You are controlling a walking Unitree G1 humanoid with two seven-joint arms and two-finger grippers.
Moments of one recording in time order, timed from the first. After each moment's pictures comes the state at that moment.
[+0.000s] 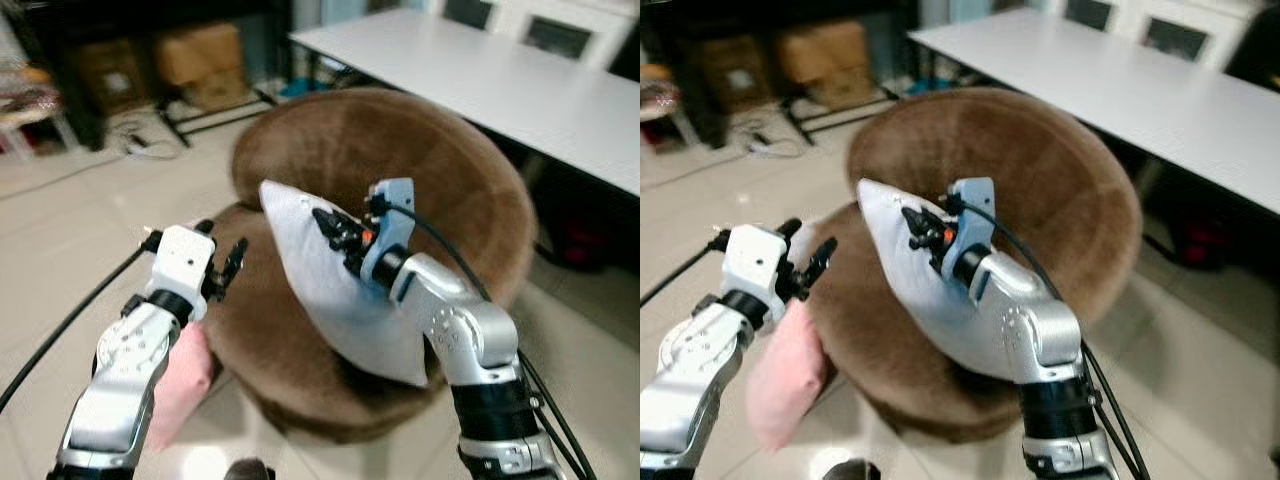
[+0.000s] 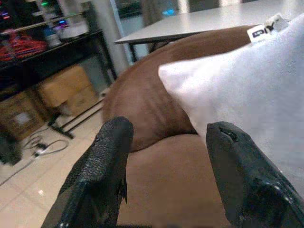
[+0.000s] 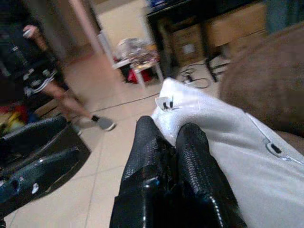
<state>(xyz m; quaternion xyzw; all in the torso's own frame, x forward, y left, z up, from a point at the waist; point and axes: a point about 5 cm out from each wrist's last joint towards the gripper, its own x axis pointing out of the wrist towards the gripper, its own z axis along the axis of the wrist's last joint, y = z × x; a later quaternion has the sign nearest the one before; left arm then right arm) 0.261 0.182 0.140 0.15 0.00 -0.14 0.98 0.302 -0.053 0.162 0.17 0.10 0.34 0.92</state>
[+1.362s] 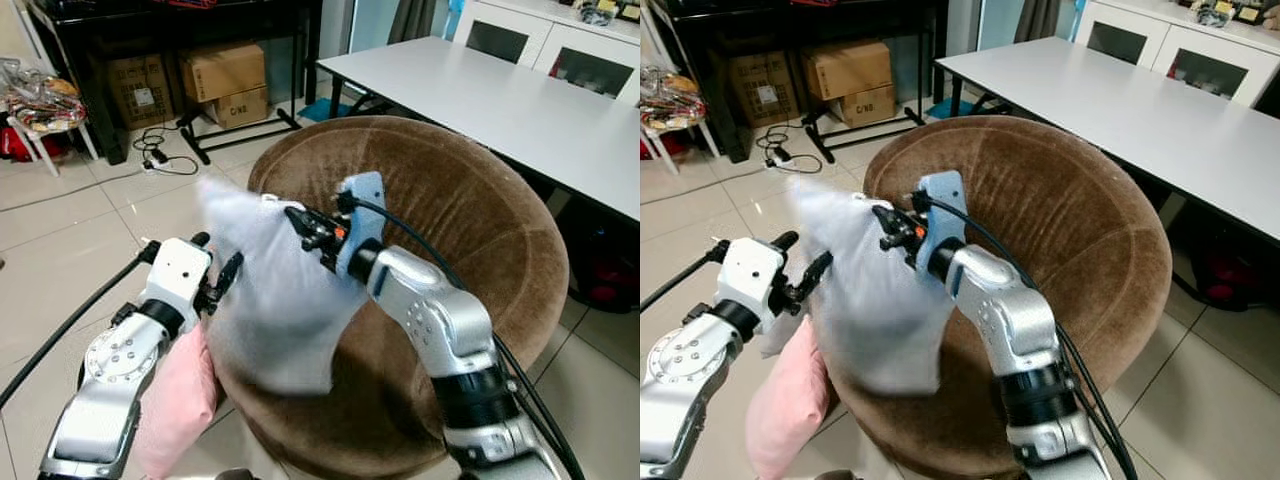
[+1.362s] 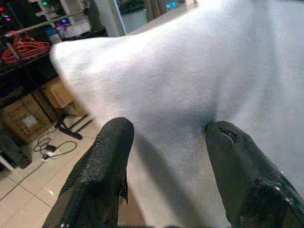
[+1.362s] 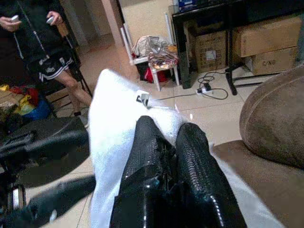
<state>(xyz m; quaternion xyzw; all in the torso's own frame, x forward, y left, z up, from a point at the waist) 0.254 0.193 0.130 0.18 0.03 -0.17 0.97 0.309 -0.025 0.172 0.13 0.10 0.38 0.91</state>
